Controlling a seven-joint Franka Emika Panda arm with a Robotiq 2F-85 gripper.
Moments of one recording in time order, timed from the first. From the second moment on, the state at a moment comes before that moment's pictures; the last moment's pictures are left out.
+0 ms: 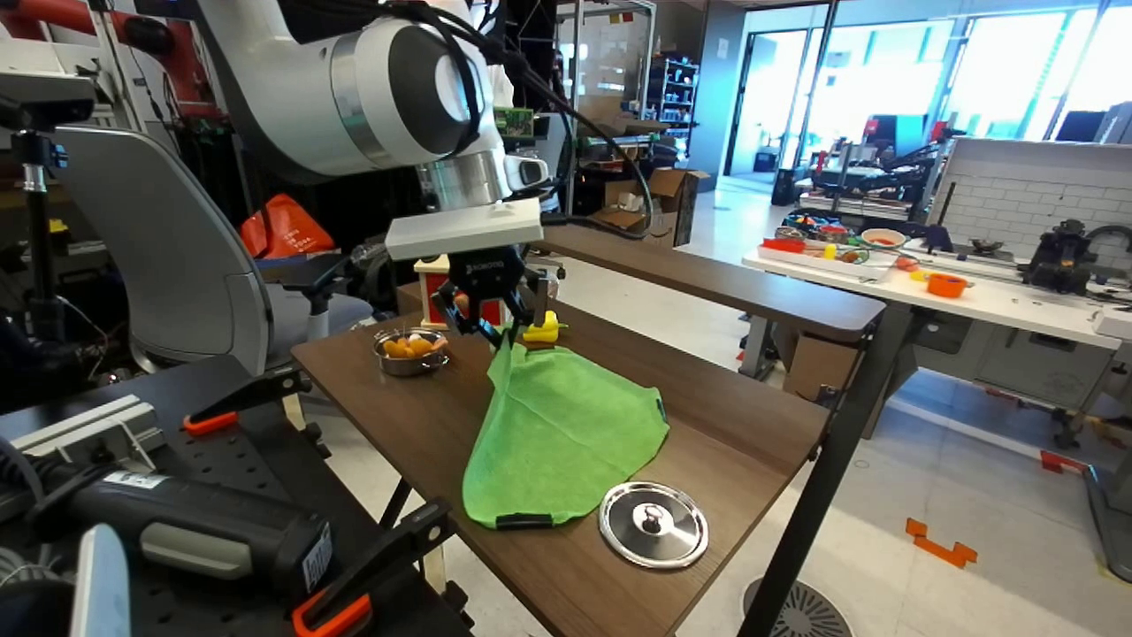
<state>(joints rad) 0.11 0.47 -0.05 -2.29 -0.50 2.90 -0.26</state>
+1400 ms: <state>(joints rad) -0.14 0.82 0.11 -1.82 -0.32 2.64 -0.69</state>
